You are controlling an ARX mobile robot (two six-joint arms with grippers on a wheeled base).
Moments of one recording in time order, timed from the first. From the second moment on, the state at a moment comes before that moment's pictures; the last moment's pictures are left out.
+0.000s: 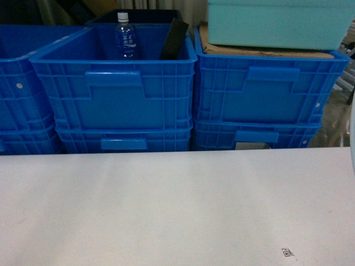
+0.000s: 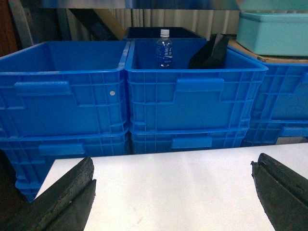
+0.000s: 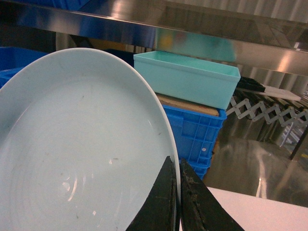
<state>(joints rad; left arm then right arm) 0.00 0.01 0.01 0.00 0.00 0.00 -0.20 0.18 0.19 0.09 -0.43 -0.08</state>
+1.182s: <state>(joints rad) 0.00 0.01 0.01 0.00 0.00 0.00 -0.20 0.18 0.19 0.09 -0.43 -0.08</state>
